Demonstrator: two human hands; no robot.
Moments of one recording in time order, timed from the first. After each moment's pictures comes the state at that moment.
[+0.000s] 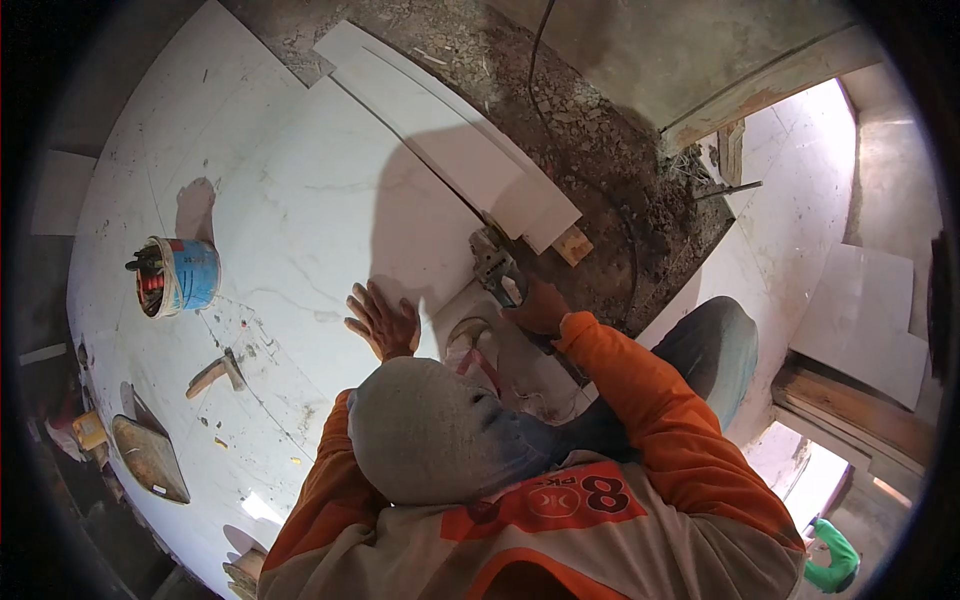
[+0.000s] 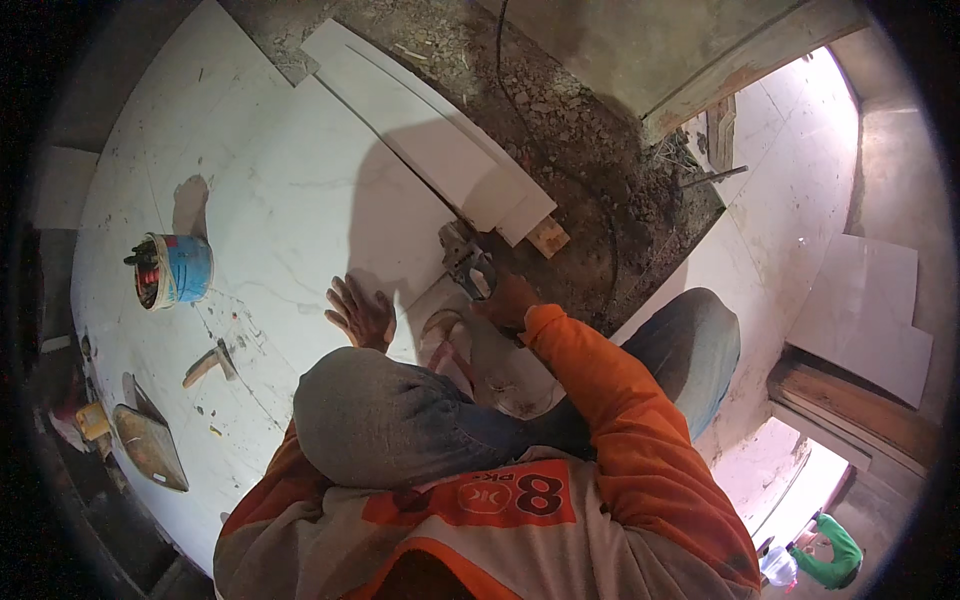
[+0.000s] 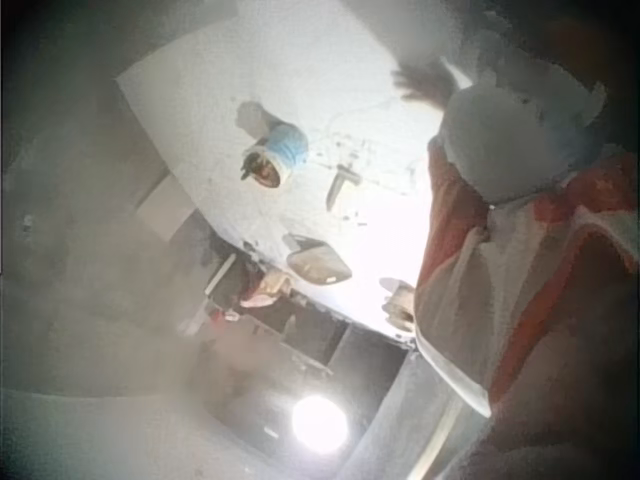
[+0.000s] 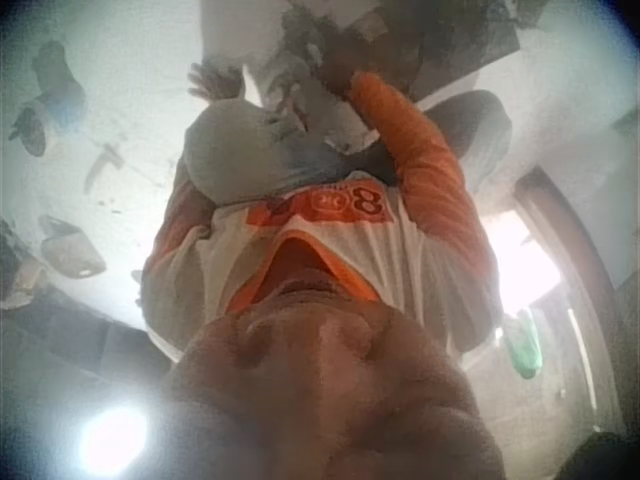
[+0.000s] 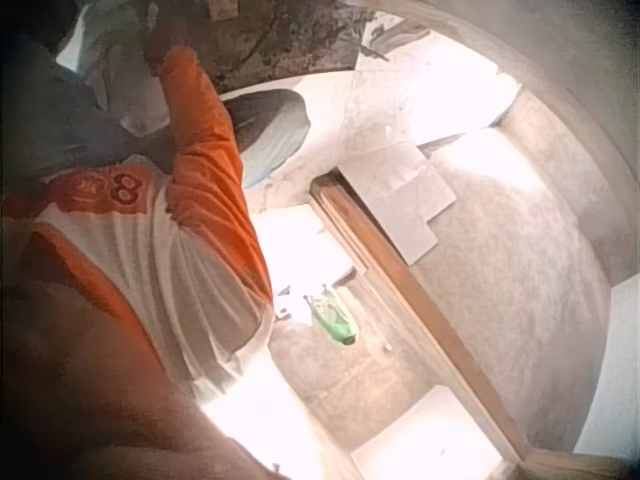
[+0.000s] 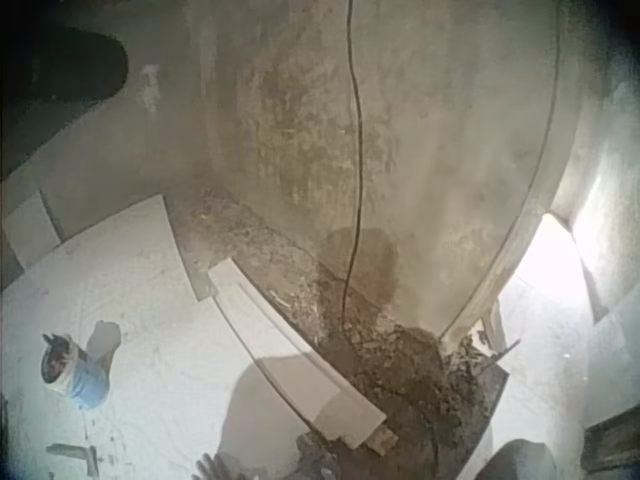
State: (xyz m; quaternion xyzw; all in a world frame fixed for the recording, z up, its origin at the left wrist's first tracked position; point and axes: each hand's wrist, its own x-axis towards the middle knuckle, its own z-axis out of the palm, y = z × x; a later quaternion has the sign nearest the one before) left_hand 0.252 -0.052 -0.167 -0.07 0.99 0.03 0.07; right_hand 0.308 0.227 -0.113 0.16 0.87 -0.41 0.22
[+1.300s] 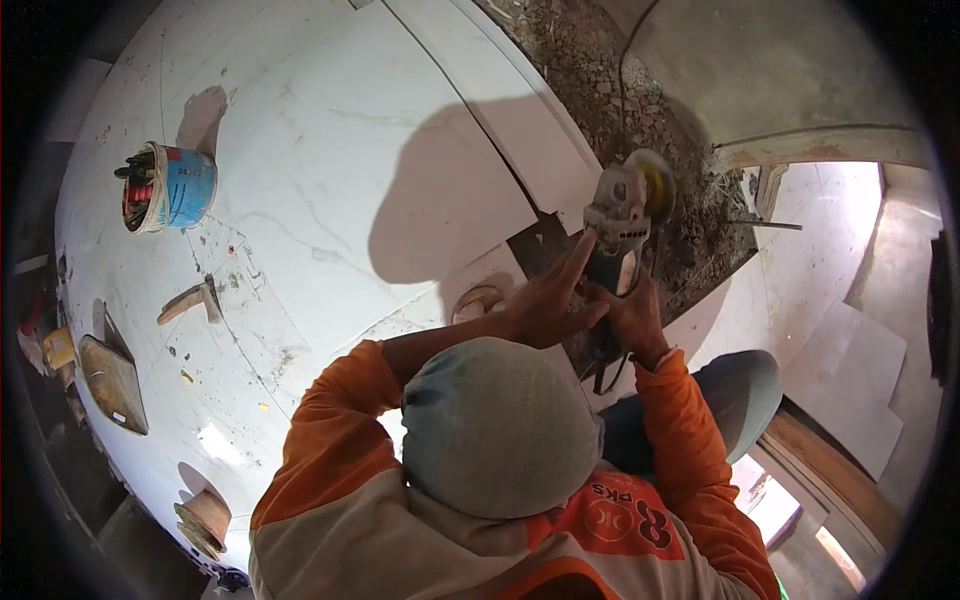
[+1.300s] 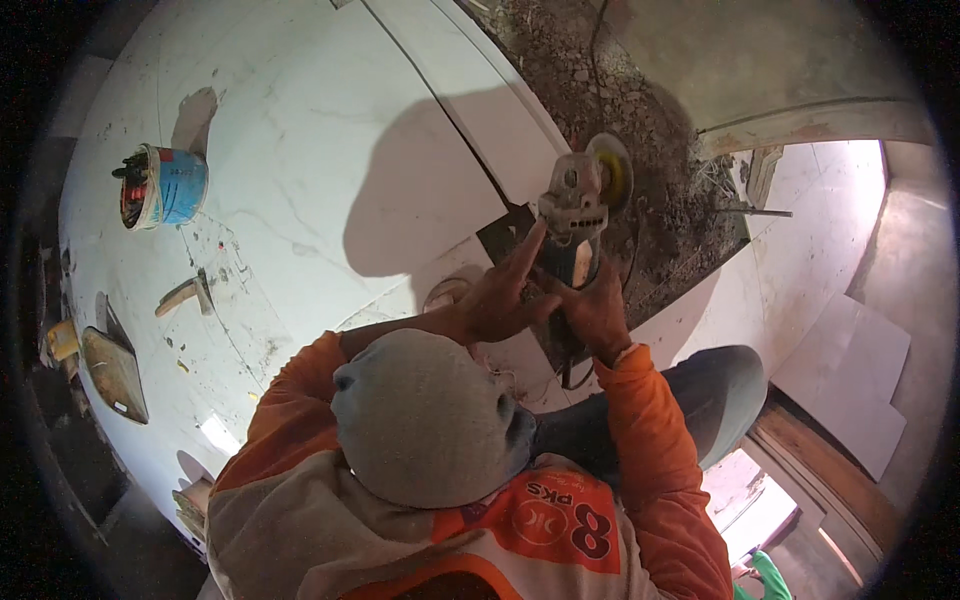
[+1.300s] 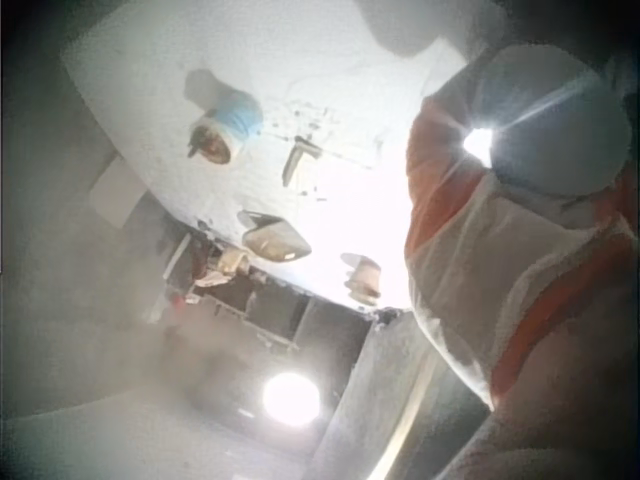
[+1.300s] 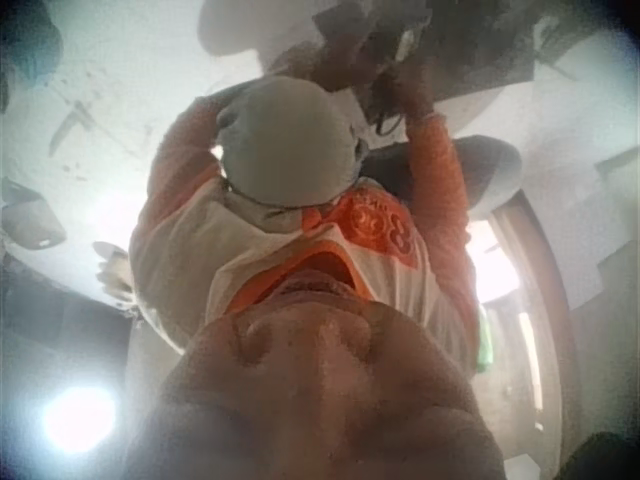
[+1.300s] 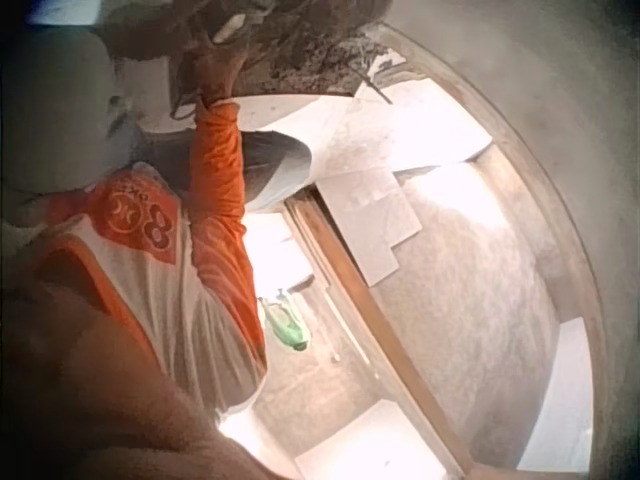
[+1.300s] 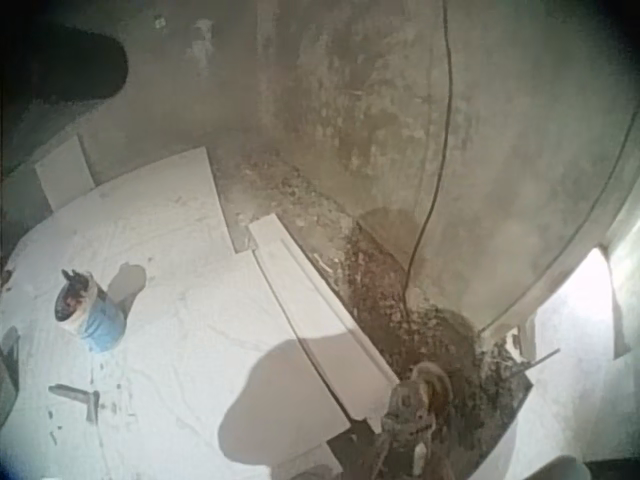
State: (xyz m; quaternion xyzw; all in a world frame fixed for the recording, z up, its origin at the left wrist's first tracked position) left_hand 0.277 0.094 -0.056 0.35 0.72 0.57 0.19; right_hand 0.315 0.252 0.017 0.20 0.75 -0.62 0.11
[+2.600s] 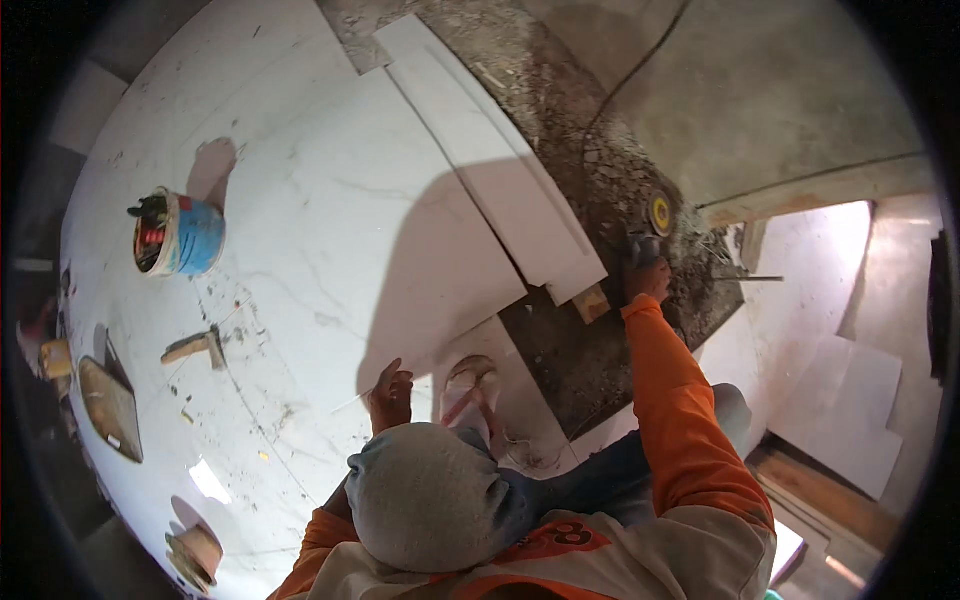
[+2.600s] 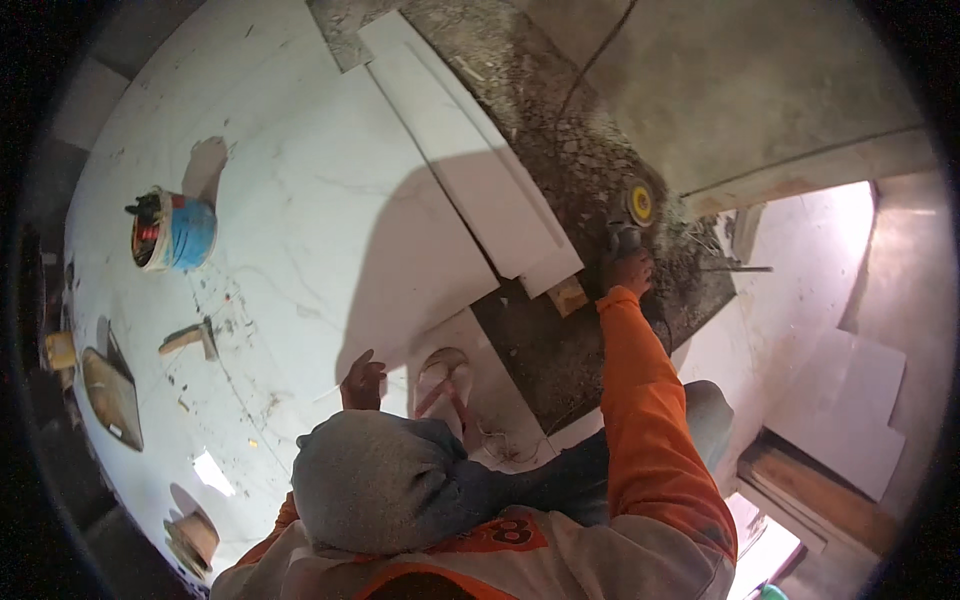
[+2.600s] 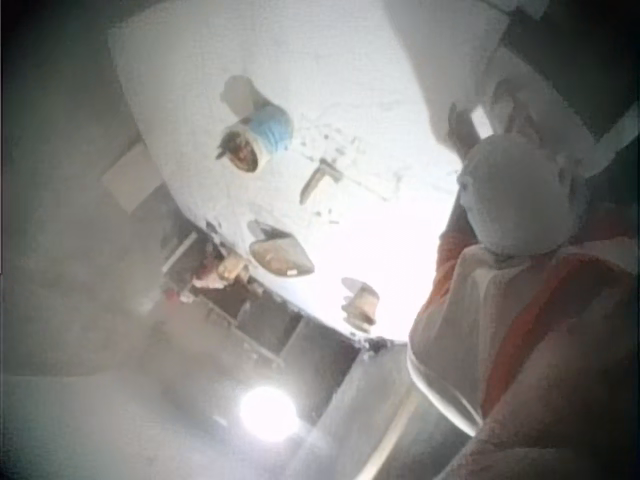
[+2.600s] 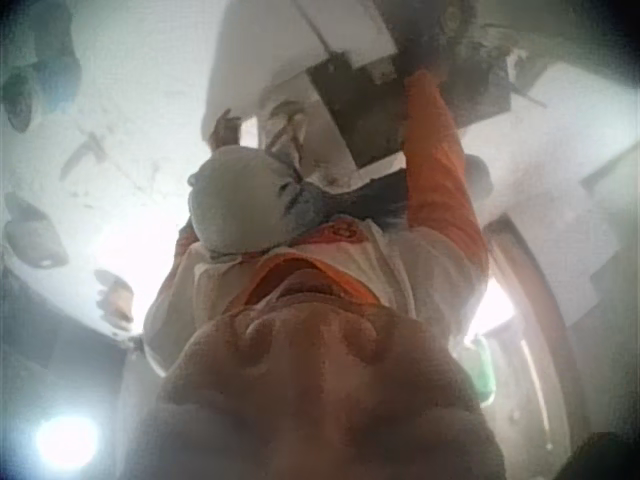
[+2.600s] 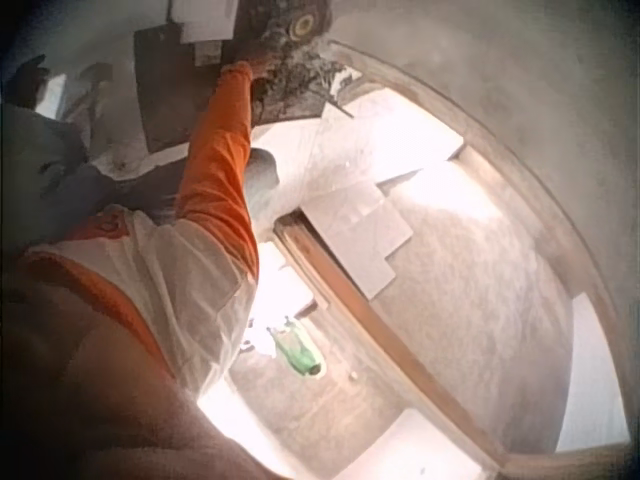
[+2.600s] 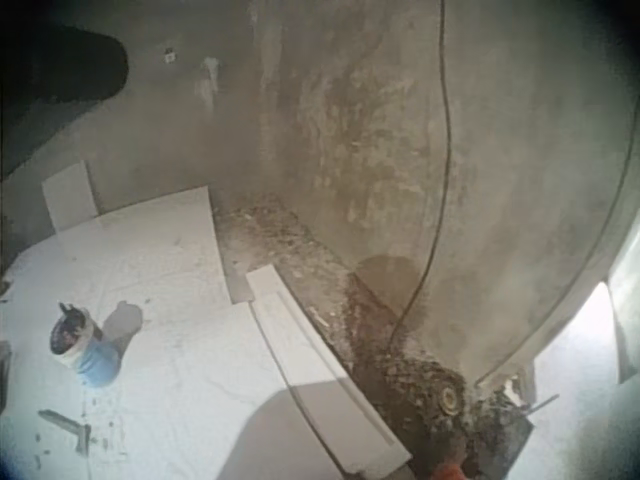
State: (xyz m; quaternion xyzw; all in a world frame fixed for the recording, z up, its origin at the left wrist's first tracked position) left_hand 0.333 -0.089 -0.134 -0.10 0.84 0.51 0.12; right_hand 0.217 0.409 -0.187 0.48 0.87 -0.07 0.03
